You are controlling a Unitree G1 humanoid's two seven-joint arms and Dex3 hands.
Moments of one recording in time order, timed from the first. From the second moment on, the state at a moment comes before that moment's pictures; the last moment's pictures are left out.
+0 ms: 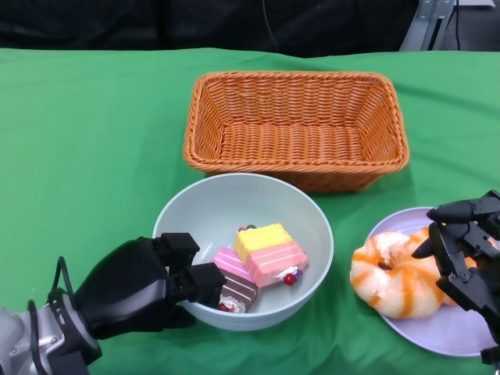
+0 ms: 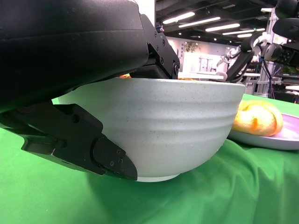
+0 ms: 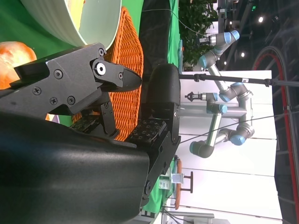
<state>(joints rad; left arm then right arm) -0.53 0.50 -0.71 0.85 1.10 -0.94 0.96 0.05 0.07 -0.13 0.10 0.22 -0.48 0.18</state>
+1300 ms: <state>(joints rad) -0.46 0.47 -0.34 0.60 0.75 -1.22 0.57 0.05 0.07 -0.10 0.14 0.19 -0.48 0.17</state>
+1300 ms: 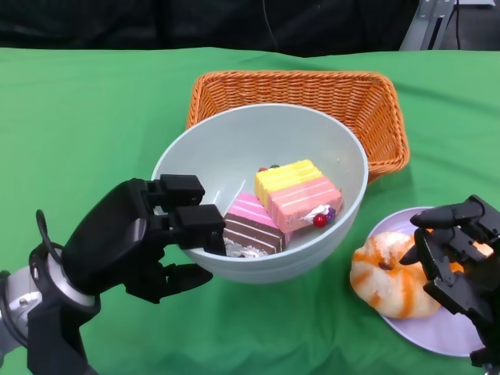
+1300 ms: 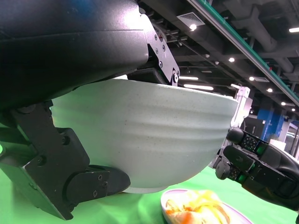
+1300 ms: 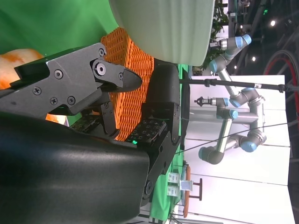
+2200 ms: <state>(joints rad) -0.63 0.31 -0.25 0.62 0.43 -1.15 0.20 0.05 0.07 -0.05 0.19 0.16 -0.49 0.19</state>
